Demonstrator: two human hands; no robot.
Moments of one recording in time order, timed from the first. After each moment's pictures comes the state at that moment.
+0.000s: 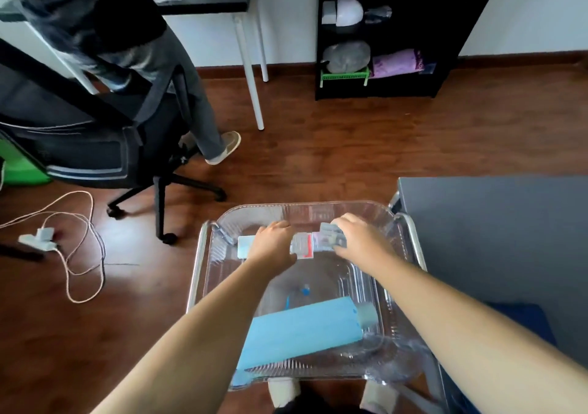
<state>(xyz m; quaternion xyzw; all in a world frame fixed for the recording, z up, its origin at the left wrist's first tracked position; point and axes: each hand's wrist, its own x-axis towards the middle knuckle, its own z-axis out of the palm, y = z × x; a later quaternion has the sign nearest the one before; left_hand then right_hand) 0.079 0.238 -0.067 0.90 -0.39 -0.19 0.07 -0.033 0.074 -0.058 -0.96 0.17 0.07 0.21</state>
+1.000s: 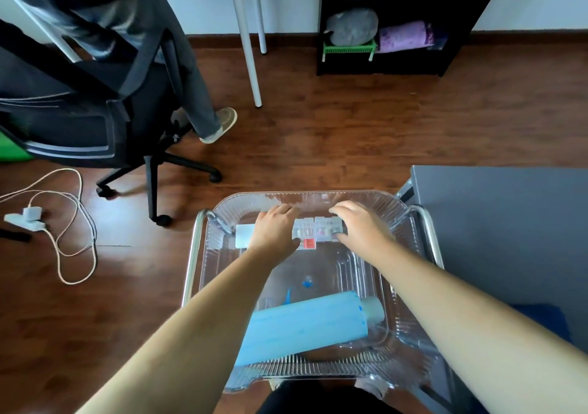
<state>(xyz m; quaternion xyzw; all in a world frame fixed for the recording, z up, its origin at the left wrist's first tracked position) 0.091 0.233 -0.092 0.90 -0.39 -0.17 0.08 -0.015 0.071 -0.081 -0.96 0.16 0.09 0.21</state>
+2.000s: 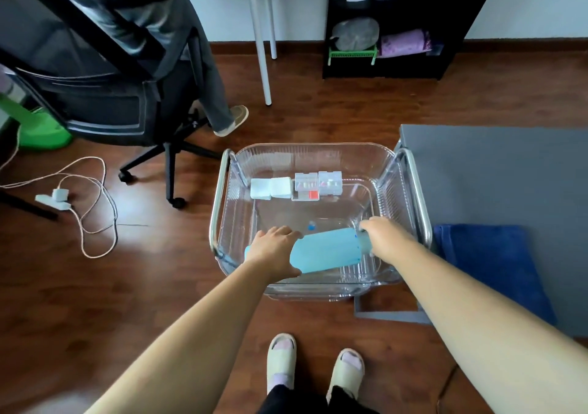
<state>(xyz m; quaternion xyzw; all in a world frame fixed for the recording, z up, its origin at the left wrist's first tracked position) -0.030 0.337 -0.070 0.88 -0.42 -0.24 0.00 -0.139 0.120 -0.069 -0.94 0.20 0.25 0.14</state>
